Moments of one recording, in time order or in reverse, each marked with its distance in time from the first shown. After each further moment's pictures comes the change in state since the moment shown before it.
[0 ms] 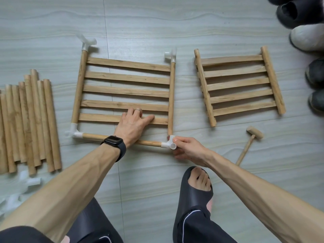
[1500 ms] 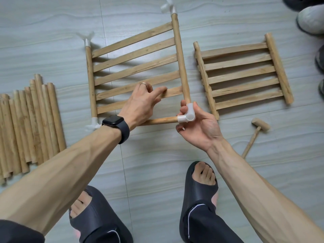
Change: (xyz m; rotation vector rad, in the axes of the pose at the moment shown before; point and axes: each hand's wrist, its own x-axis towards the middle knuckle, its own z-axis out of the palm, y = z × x) left_hand 0.029 0.019 -0.070 -0.296 0.200 0.078; right_hand -0.020 -0.053 -0.003 0.993 -0.279 -0.207
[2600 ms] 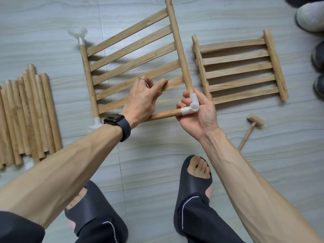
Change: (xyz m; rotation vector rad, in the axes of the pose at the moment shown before) left_hand -0.007 0.019 0.010 -0.080 0.128 -0.018; right_hand -0.005 -0.006 0.039 0.080 0.207 -0.161
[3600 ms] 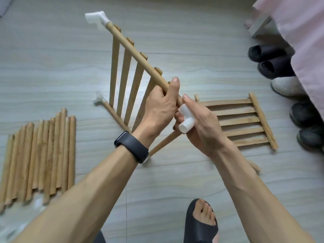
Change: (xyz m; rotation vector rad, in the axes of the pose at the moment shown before) left_hand 0.051 0.070 -0.123 -1.042 0.267 -0.326; right_hand -0.049 -0.026 0.128 -0.794 -0.389 -0.310
